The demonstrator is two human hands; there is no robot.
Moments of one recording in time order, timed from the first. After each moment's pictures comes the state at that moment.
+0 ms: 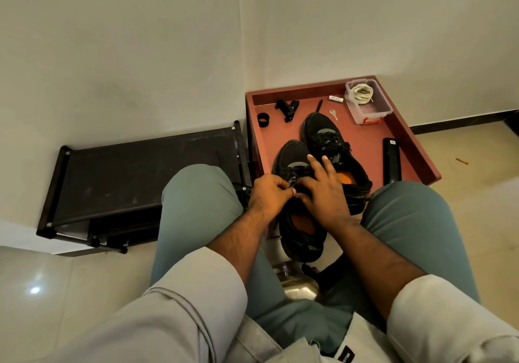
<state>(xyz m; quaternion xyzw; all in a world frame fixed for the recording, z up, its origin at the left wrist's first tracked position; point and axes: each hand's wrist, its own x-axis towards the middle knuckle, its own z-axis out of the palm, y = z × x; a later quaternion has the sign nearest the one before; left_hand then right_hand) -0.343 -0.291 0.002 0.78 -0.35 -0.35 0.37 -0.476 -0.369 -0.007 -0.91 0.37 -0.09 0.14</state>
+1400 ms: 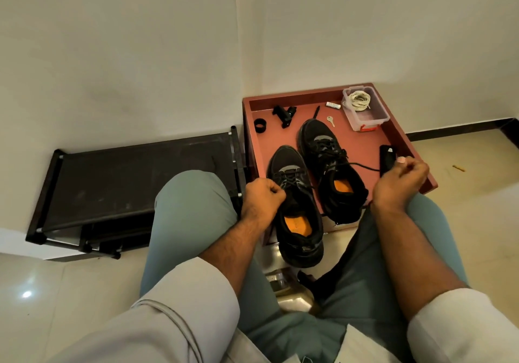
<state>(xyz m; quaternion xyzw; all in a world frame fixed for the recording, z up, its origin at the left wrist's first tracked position) -0.344 -0.293 0.004 0.81 -0.31 -0.30 0.40 -0.518 -0.434 0.044 -0.47 0.65 -0.51 0.31</state>
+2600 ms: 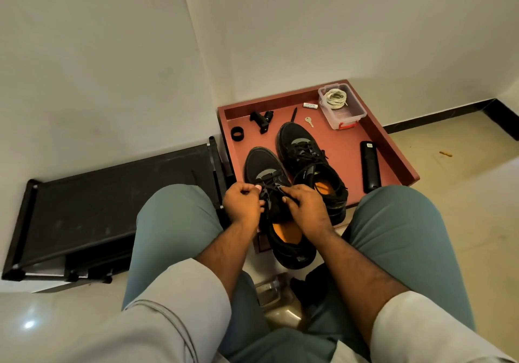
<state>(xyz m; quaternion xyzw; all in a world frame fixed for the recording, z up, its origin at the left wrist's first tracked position) -0.359 -0.329 -0.011 0.77 -0.07 -0.28 0.57 -0.482 -0.385 -0.009 -0.81 0.44 -0.17 0.34</state>
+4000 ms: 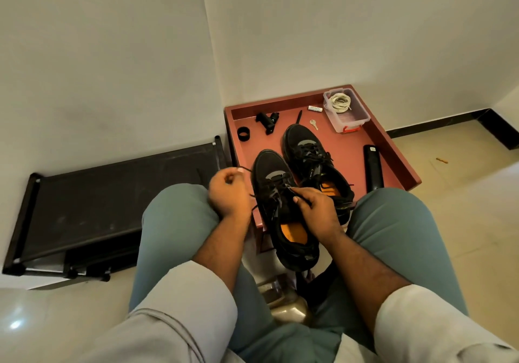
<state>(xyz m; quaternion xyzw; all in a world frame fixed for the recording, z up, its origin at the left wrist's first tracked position) -0.321 -0.319 0.006 0.78 -0.06 -0.14 0.61 -0.488 -0.381 -0.010 -0.79 0.44 -0.21 0.38</state>
